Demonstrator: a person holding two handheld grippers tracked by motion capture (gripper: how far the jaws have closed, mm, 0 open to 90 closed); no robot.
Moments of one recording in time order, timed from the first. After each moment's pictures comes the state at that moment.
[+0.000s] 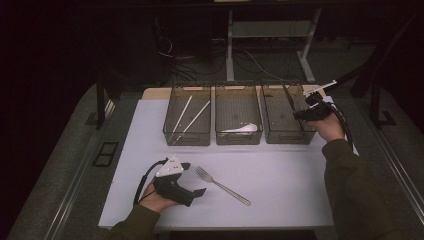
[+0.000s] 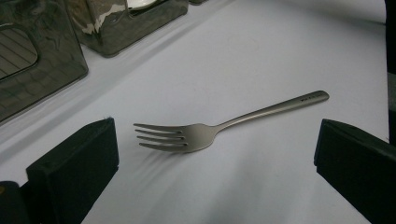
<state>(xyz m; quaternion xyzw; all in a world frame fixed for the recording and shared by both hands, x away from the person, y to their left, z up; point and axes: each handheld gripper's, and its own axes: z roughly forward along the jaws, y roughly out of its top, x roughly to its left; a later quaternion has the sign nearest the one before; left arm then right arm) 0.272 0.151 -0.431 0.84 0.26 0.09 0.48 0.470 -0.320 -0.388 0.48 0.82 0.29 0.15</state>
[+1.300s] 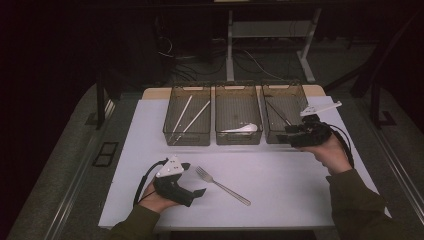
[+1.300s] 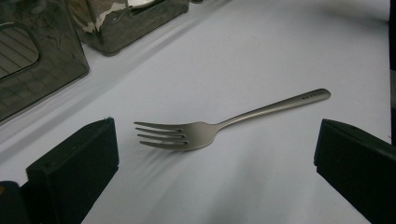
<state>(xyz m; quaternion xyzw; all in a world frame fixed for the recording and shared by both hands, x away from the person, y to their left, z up) 0.272 0.151 -0.431 0.84 0.26 0.09 0.47 0.368 -0.277 -0.363 0.38 0.82 0.42 0.09</state>
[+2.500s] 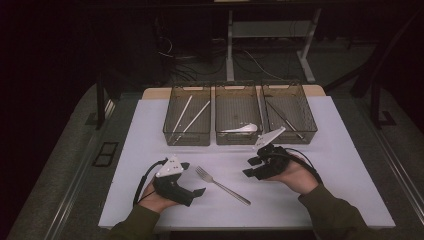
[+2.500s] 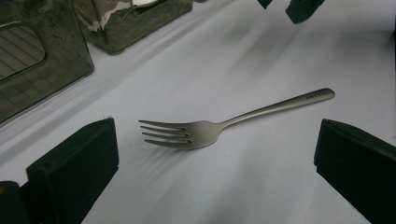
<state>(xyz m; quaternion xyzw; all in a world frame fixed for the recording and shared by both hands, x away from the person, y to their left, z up) 0.272 0.152 -0.430 0.84 0.27 0.10 0.47 0.317 -0.165 -0.388 0.26 0.91 0.33 0.02</state>
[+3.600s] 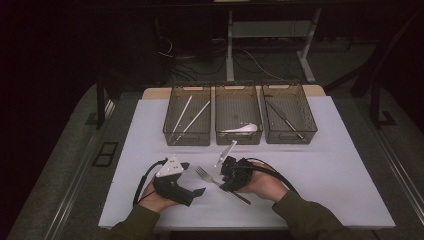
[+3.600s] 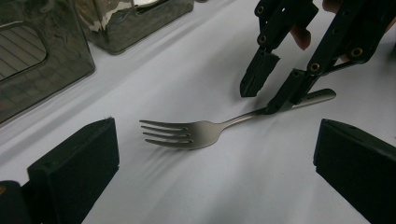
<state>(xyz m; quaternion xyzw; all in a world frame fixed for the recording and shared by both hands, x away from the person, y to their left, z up) 0.272 0.151 -0.430 0.84 0.27 0.10 0.47 0.312 -0.077 -0.419 0.19 0.96 0.22 0.00</state>
